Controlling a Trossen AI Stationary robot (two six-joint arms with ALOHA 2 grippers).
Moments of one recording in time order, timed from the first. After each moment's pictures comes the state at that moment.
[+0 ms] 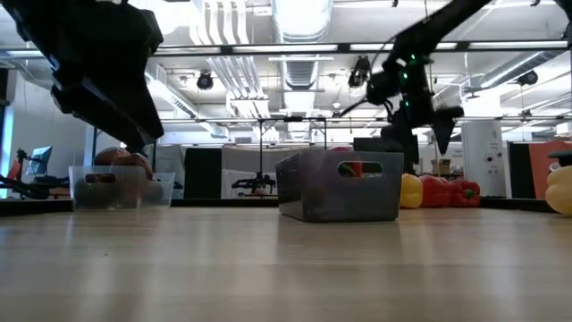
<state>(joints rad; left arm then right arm) -0.52 1.44 0.86 -0.65 -0.62 -1.18 -0.91 1.76 1.41 -1.17 0.32 0.40</state>
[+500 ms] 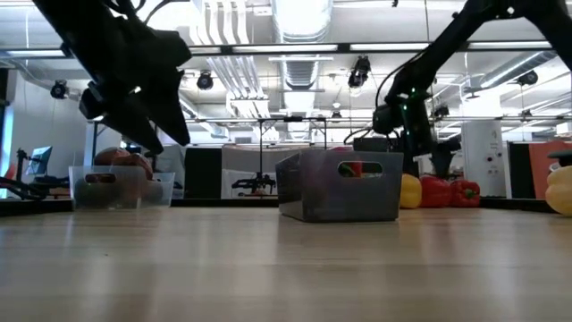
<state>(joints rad) -0.38 1.44 0.86 -0.64 -0.61 -1.13 -1.04 1.93 1.41 -1.06 0.16 0.22</state>
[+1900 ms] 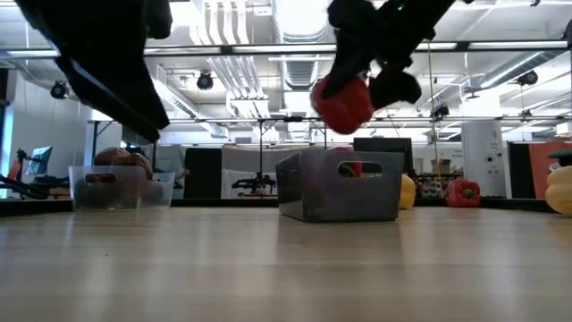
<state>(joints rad) -0.56 1.49 0.92 -0.59 -0.58 -0.99 0.09 1.50 1.07 -0.42 0.31 0.74</state>
